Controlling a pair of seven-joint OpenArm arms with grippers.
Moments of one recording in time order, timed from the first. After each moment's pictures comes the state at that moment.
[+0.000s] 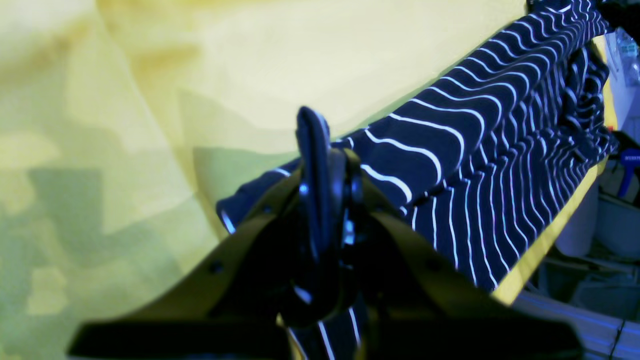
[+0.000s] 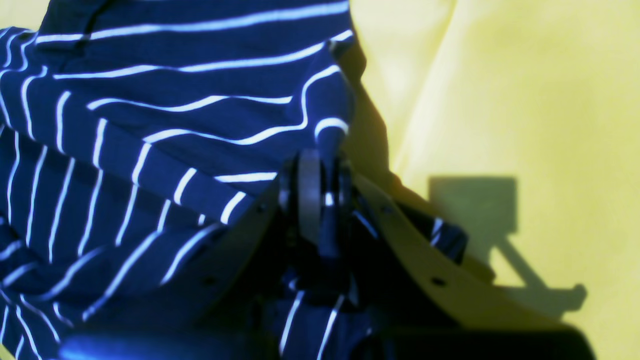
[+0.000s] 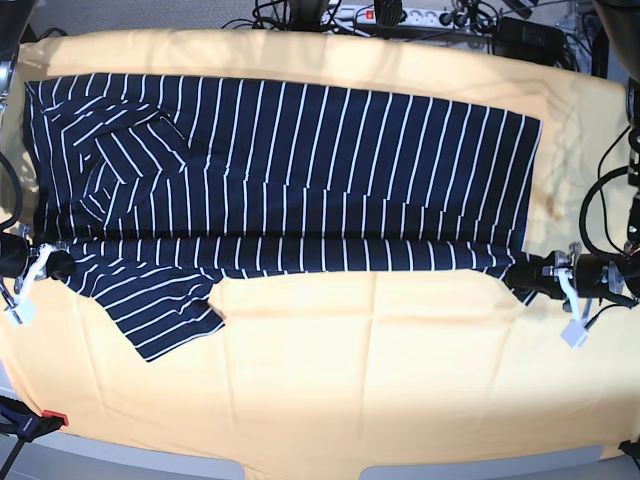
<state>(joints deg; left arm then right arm) -39.7 -45.9 30.4 45.4 -87.8 -43.8 68.6 24.0 42.2 0.3 55.8 48.1 42.0 -57.8</state>
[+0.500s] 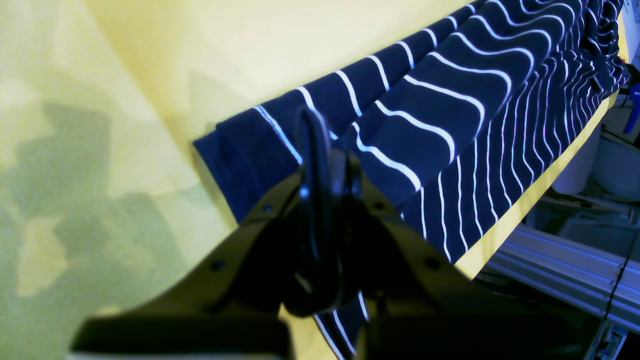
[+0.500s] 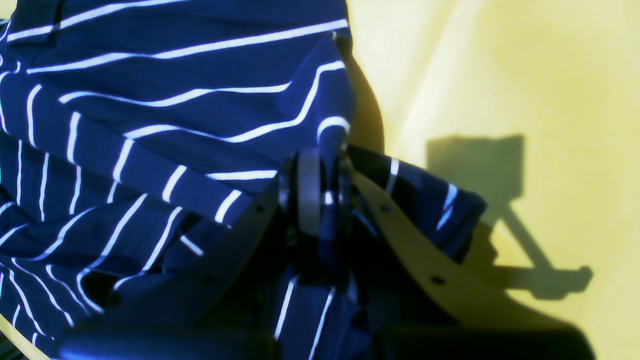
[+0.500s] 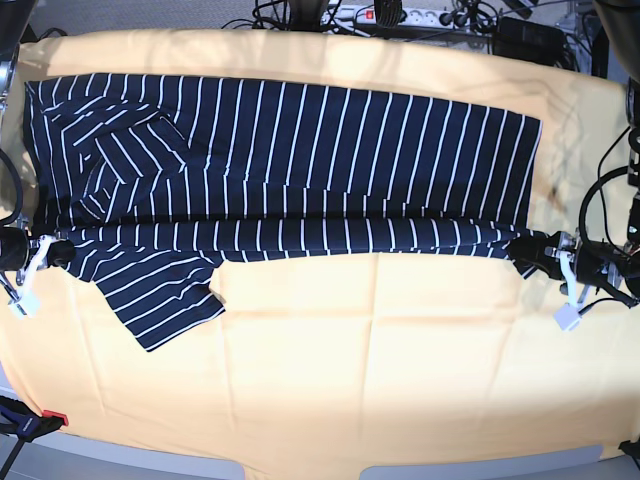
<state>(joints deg) -39.7 -45.9 30.4 45.4 -88.0 -43.8 79.9 24.0 42.3 0.3 55.8 48.5 42.0 -64.2</state>
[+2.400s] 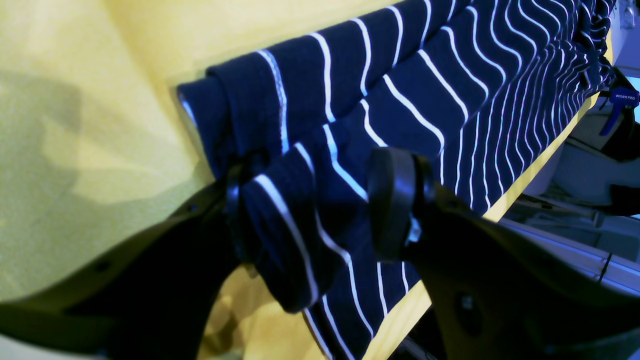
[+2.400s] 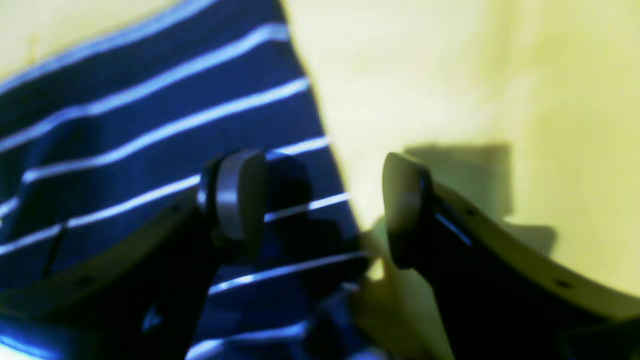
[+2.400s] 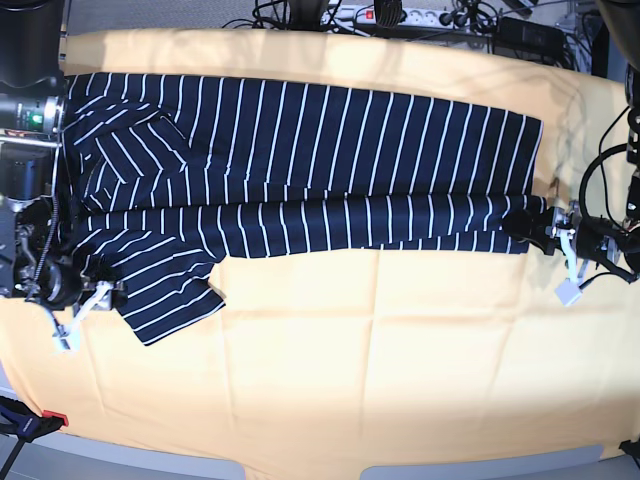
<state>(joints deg) -33.7 -47.0 30.1 45.7 -90.3 -40.4 79.5 33.3 27.6 0.4 43.7 27.6 32.0 -45.3</state>
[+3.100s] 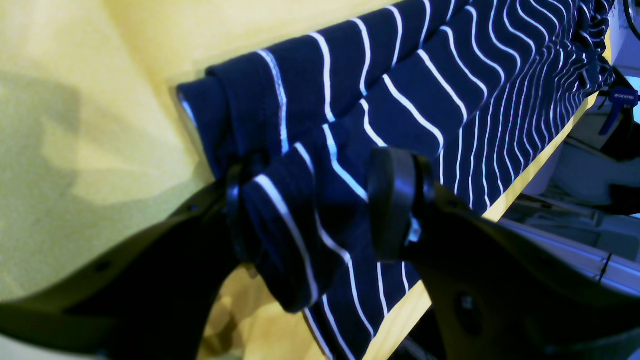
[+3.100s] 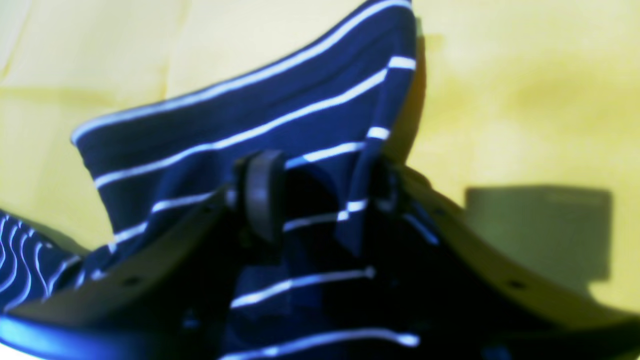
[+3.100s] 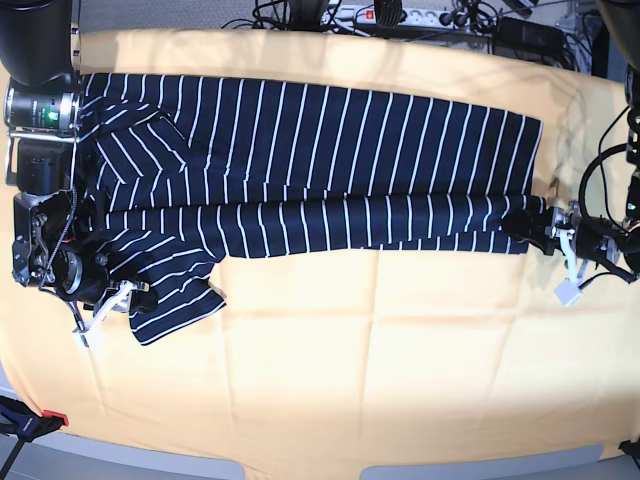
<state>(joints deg) -33.7 -46.9 30.1 45.7 -90.3 -40.4 79.4 32.4 24.8 0.6 41.3 35.8 41.6 -44.3</state>
